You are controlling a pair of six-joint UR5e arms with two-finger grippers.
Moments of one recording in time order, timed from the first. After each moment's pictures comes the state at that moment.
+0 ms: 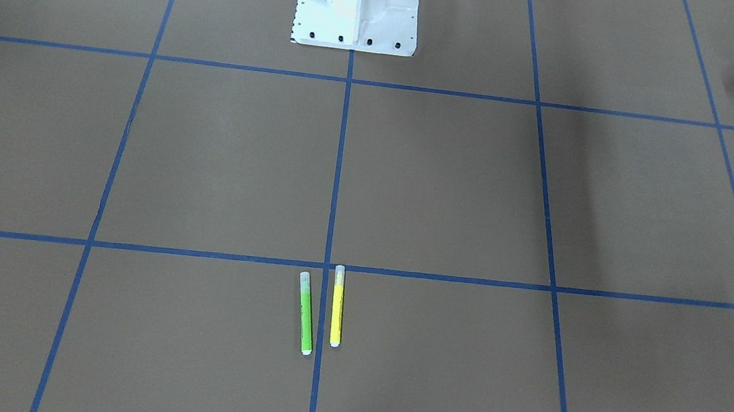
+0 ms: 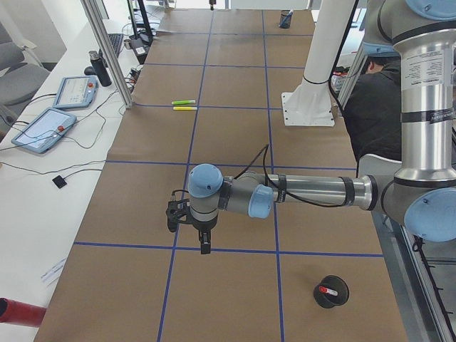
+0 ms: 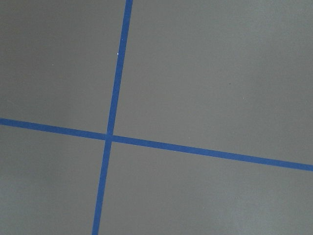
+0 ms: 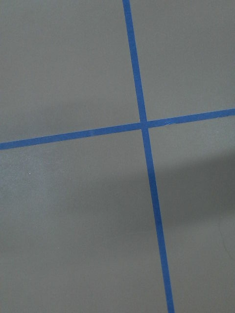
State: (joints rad) left arm -1.53 -1.45 -1.71 -1.74 -2.31 -0.31; right arm 1.51 -1.46 1.53 -1.53 2.36 0.28
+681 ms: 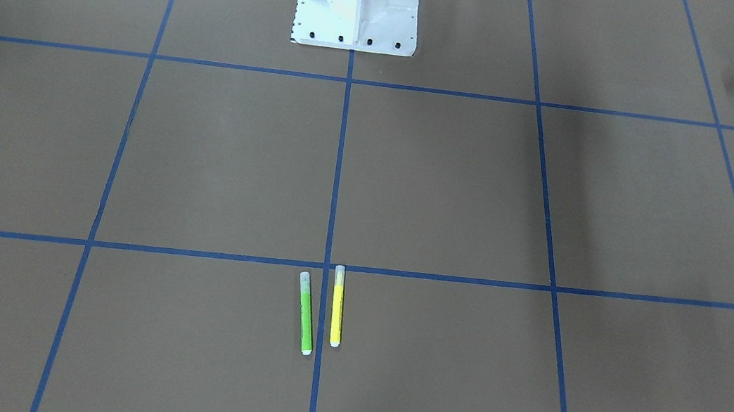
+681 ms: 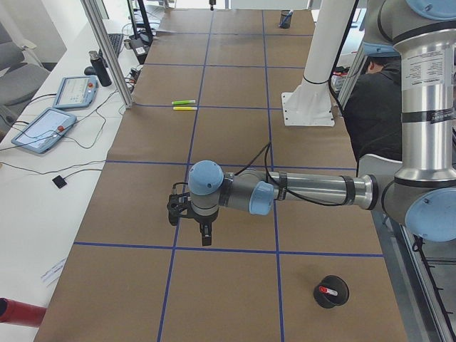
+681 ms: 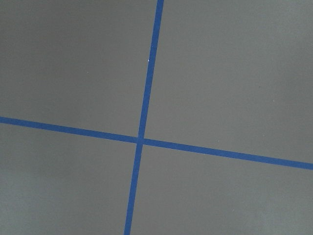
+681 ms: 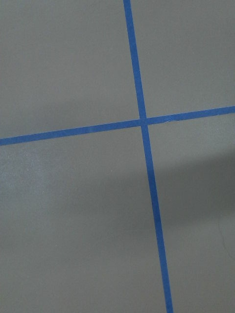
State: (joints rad) left arm -1.53 -1.45 -1.72 -1.73 -2.39 -0.31; right arm 1.50 -1.46 1.53 -1.53 2.36 0.27
